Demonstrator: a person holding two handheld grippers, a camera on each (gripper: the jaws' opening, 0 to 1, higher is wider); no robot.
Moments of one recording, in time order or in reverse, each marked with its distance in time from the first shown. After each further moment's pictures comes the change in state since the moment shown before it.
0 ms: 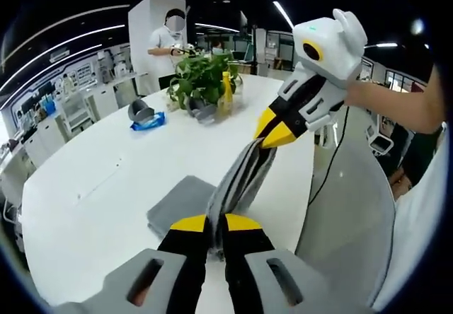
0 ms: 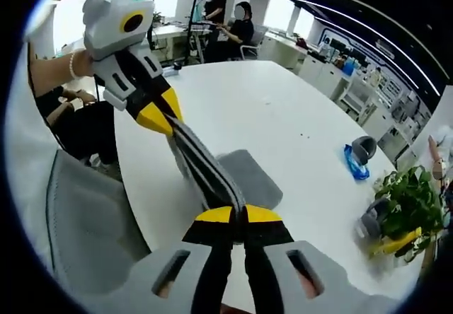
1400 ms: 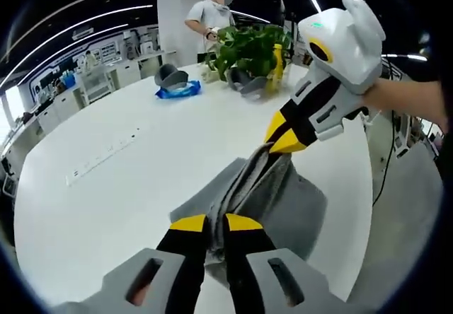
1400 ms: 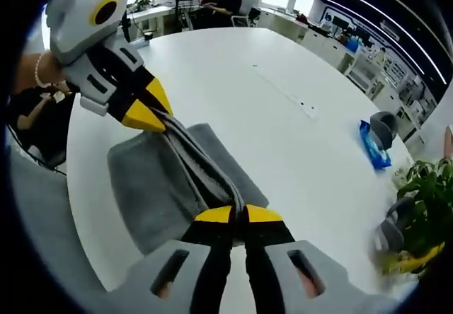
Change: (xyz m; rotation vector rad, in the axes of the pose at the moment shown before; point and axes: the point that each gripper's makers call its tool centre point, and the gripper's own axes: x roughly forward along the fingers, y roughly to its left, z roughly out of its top) left arm 0.123 0.090 -0.060 -0.103 0.076 0.127; right arm 0.152 -0.067 -0.048 0.033 0.143 0.021
